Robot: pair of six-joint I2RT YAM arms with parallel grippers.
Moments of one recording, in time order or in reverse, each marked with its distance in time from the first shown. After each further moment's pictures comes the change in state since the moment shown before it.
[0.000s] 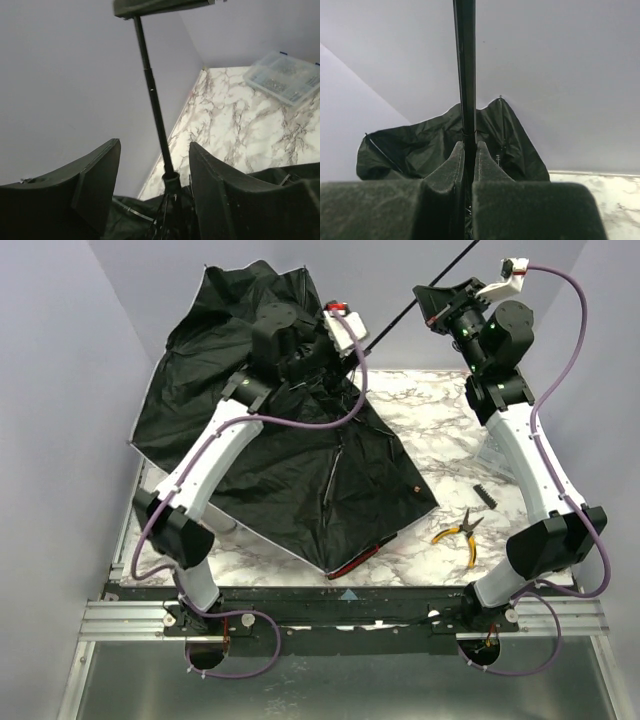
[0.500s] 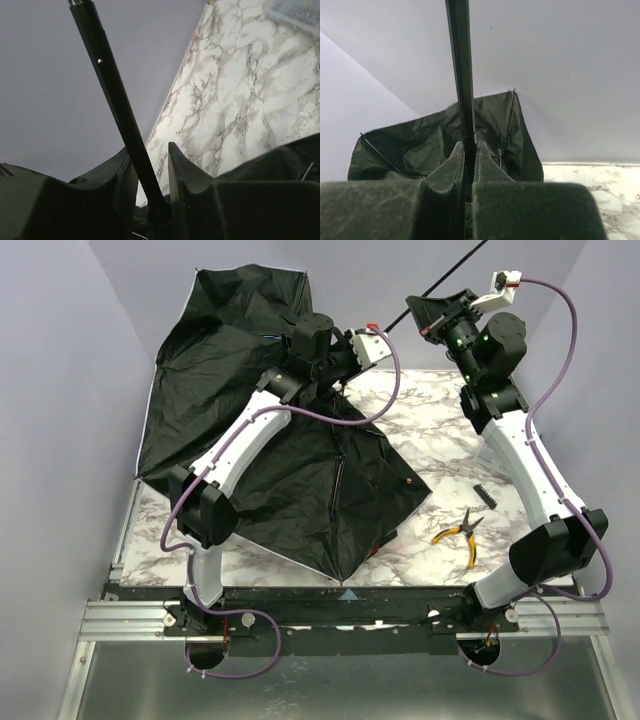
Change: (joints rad) left arm -0.043 0.257 0.165 -0.160 -0.137 0.167; right arm 0.014 -0.035 -0.099 0.080 0.000 0.076
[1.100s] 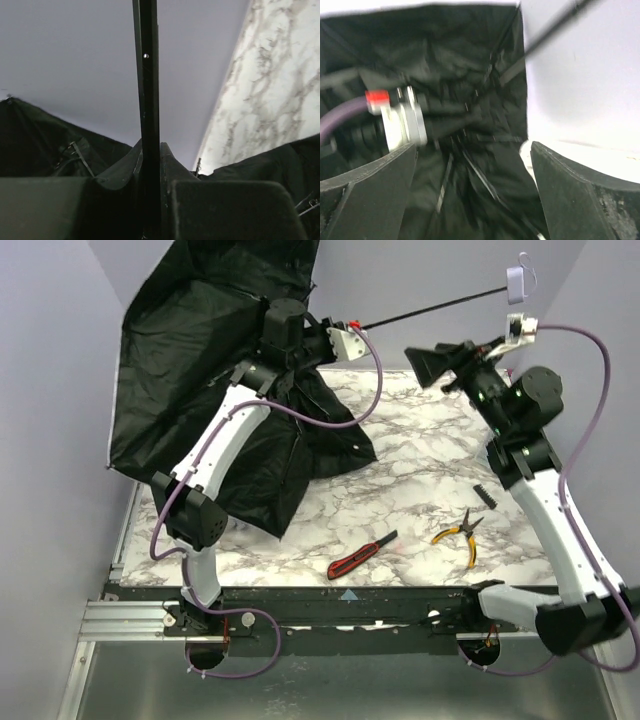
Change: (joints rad) left arm 0.075 -0.068 -0.034 -0.039 -0.050 0.286; right arm 0.004 -0.335 -0.317 -0.021 -0.139 -0.202
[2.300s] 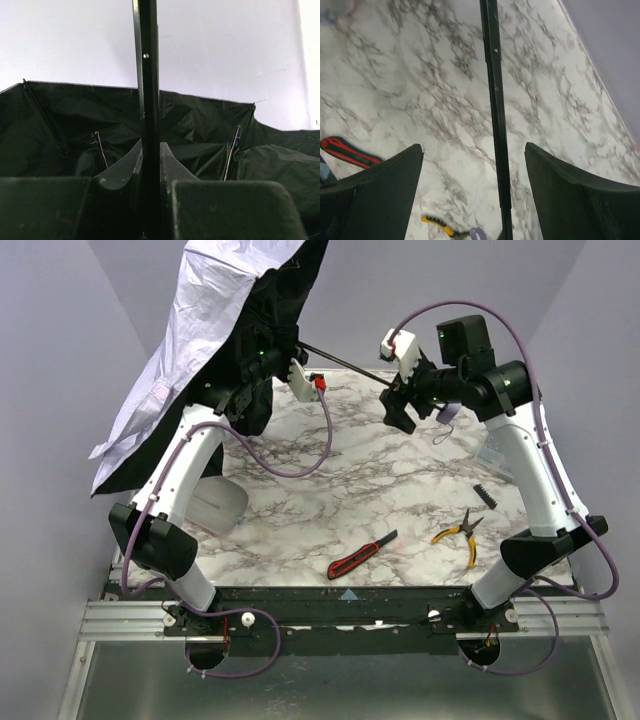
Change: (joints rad) left arm 0.138 -0.256 -0.255 -0.009 0.075 0.804; right arm 0.158 0.404 0.778 -1.337 -0.124 -1.041
